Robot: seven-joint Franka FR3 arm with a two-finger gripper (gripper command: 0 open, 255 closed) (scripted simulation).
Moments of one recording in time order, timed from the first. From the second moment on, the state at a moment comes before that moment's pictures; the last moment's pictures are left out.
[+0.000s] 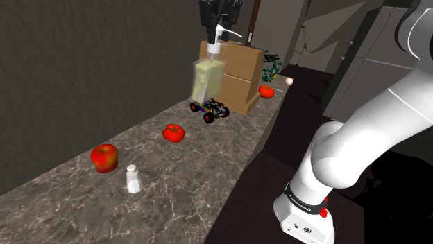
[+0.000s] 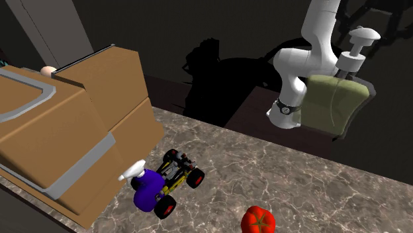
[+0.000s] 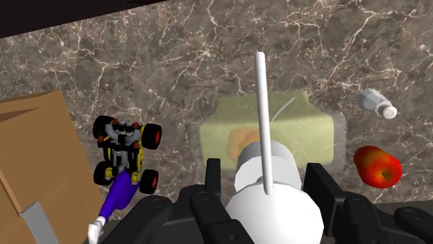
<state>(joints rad) 0.11 -0.38 0.15 -1.72 -0.08 1.37 0.31</state>
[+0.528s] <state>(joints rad) 0.16 -0.27 0.31 -1.59 -0.06 1.33 0.53</state>
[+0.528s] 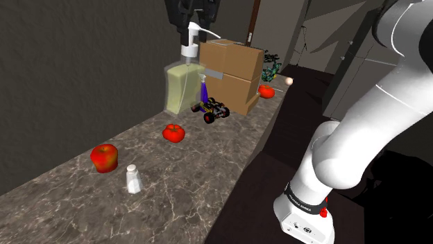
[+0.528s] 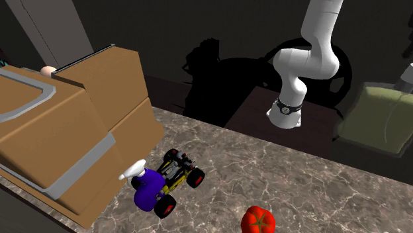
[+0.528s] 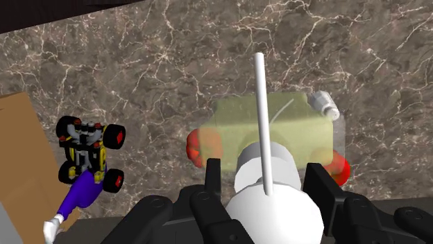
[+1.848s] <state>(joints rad) 0.33 0.08 0.57 -1.31 -0.17 1.32 0.94</state>
